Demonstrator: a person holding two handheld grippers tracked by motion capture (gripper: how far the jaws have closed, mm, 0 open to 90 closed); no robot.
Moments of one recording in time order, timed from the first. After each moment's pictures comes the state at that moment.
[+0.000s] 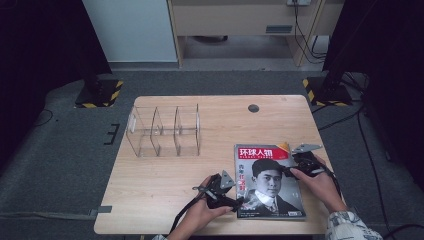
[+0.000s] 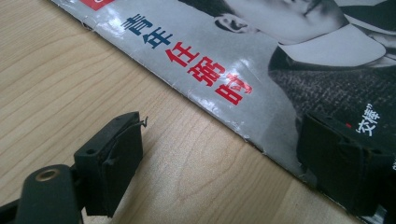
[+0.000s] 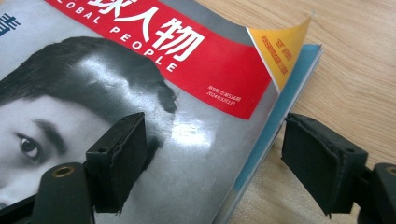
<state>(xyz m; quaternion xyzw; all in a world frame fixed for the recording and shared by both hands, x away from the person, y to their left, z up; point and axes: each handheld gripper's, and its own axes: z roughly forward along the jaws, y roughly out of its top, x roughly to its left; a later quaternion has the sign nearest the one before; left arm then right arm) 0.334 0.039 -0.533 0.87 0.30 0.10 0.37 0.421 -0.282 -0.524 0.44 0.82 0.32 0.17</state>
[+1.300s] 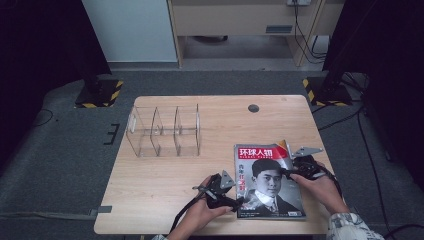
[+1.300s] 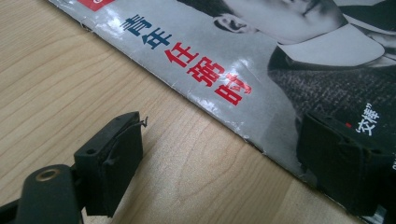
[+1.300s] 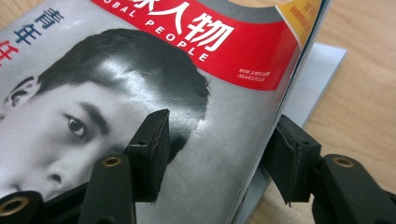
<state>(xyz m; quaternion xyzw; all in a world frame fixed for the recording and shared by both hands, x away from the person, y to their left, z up) 0.335 0.039 -0.533 0.87 0.29 0.10 0.37 0.405 -0.276 -0.519 0.42 0.83 0.32 0.16</state>
